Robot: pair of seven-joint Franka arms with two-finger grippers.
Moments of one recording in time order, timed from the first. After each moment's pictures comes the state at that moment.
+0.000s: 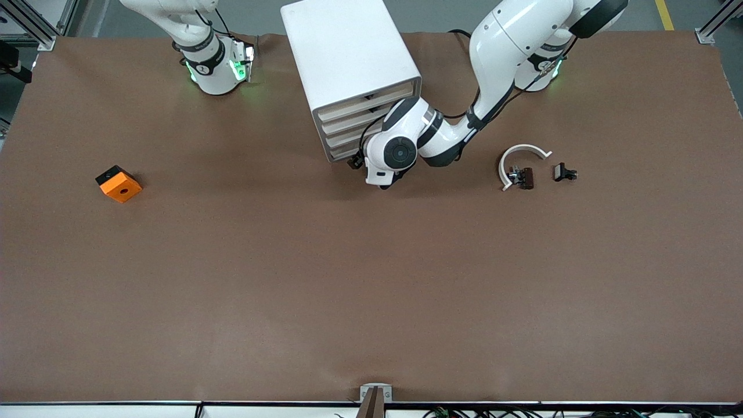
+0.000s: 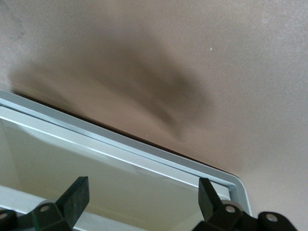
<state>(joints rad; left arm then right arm) -0.42 0.71 -0.52 -1.77 -0.31 2.24 -1.40 -0.07 -0.11 -0.09 -1.44 0.00 1.21 -0.24</state>
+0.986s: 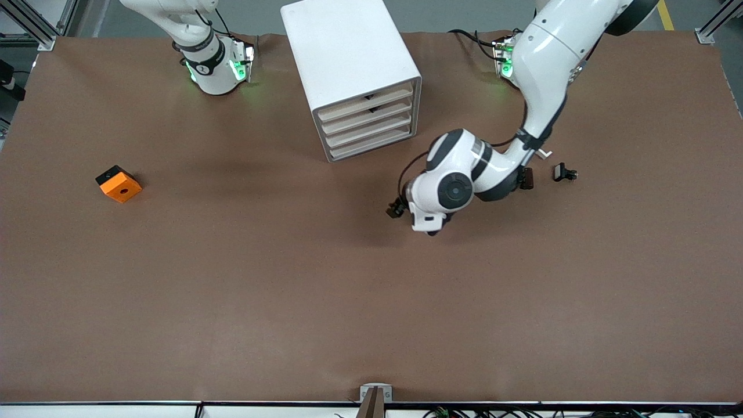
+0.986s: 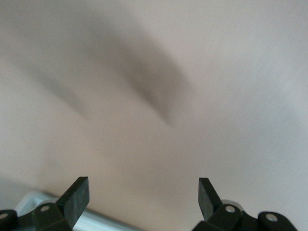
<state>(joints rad) -0.25 0.66 -0.39 -1.64 -0.11 2.11 -1.35 -0.07 -0.11 -0.10 -1.49 0.00 1.34 -0.24</state>
